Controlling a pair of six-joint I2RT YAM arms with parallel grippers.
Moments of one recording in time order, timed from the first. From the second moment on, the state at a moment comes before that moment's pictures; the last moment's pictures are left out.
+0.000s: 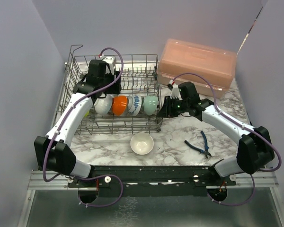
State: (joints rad) left arm -0.28 1.42 1.38 -0.58 0.07 -0.12; right arm 0.52 1.45 1.03 -0.33 -0.46 0.37
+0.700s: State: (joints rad) left arm -0.29 1.66 1.65 -0.65 -0.07 -0.04; right arm 0.54 1.31 1.02 -0.35 -0.38 0.35
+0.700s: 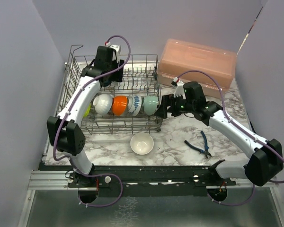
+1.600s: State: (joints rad) left arm -0.42 2.03 2.09 -0.81 -0.34 0.06; right arm 0.54 1.27 1.00 -0.35 -0.32 0.35
